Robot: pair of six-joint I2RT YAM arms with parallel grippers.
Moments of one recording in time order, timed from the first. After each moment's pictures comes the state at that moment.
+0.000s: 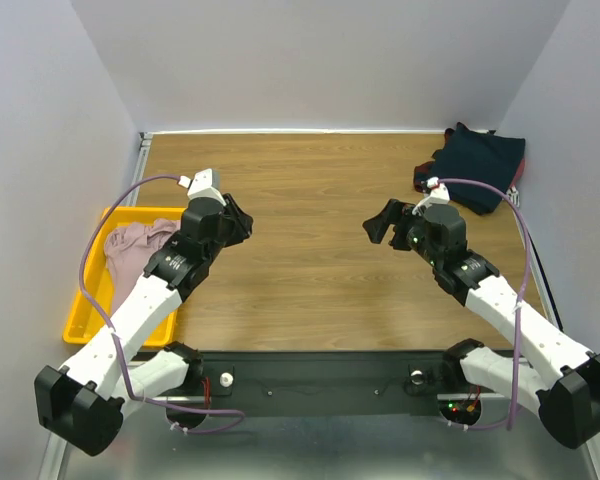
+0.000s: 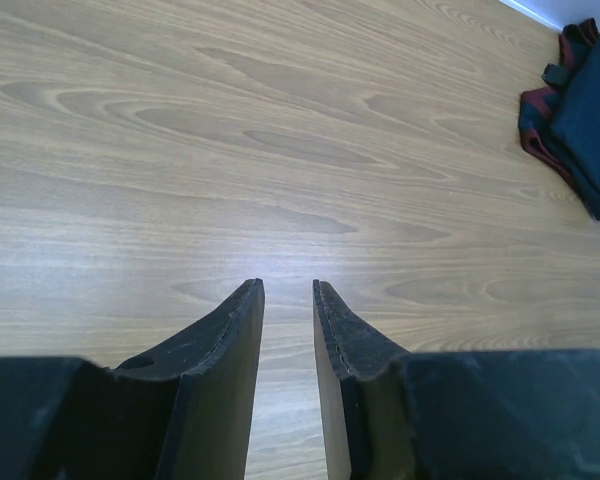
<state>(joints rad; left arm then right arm) -0.48 0.96 0.83 -0.30 -0.20 -0.63 0.45 0.98 0.70 -0.08 0.06 0.57</state>
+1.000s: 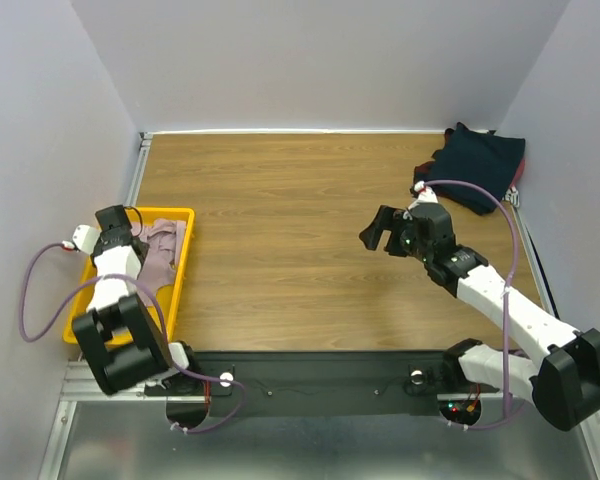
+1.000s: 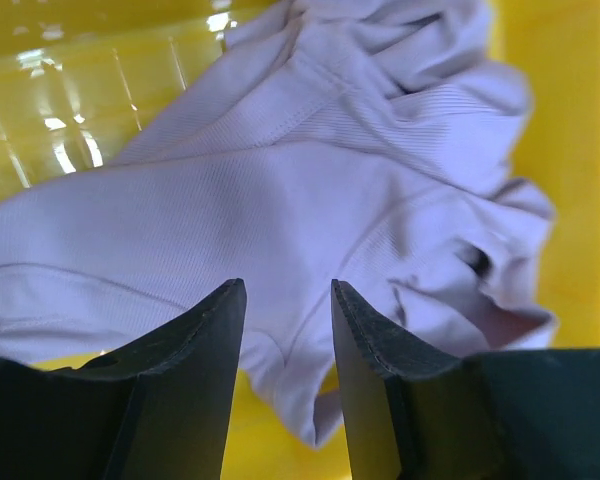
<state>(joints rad) 0.41 1.24 0.79 -0.46 -0.33 -0.85 0.45 1.07 0.71 -0.16 0.03 0.58</state>
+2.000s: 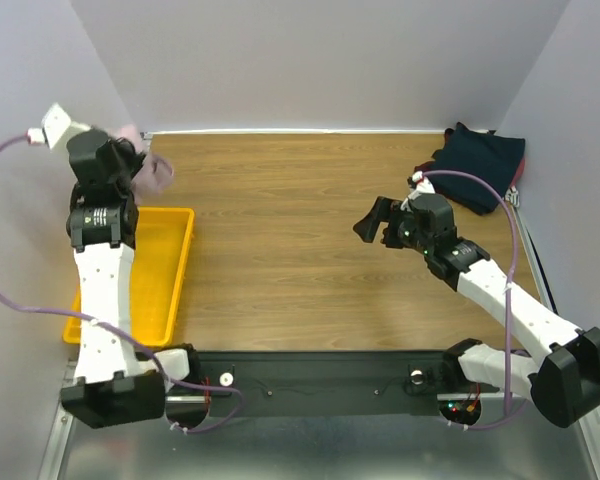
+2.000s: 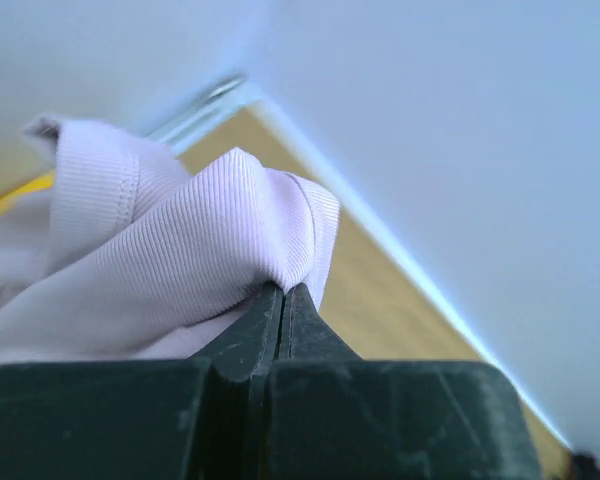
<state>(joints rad) 0.21 1.11 1.31 -0.46 -0.23 -0.68 0.45 1.10 0.78 -0.16 -0.09 0.58</state>
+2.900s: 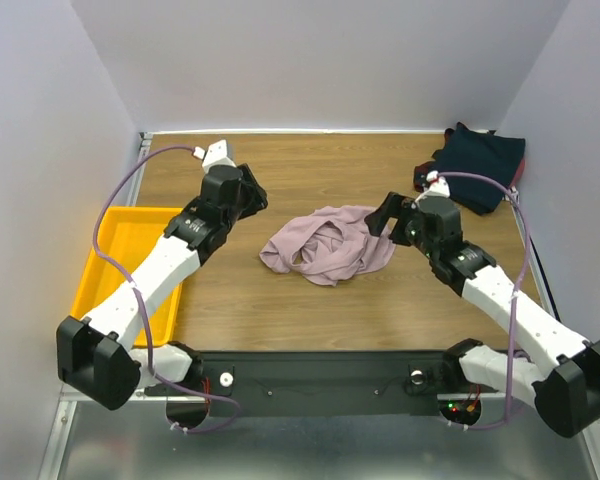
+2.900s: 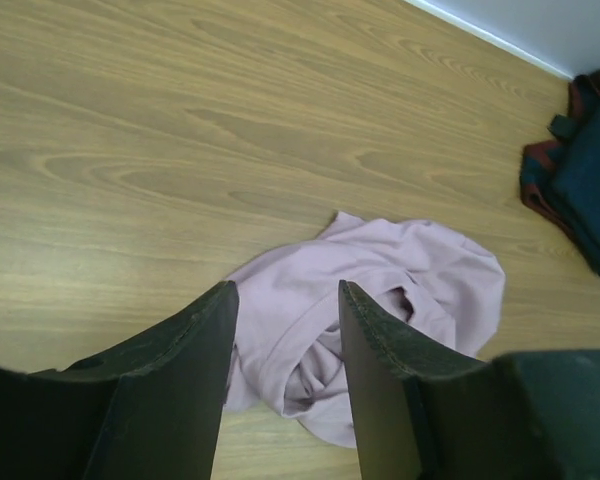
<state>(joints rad) -0.49 1.23 1.09 -0.32 -0.27 -0.64 0.45 1.02 0.79 -0.16 0.13 0.60</state>
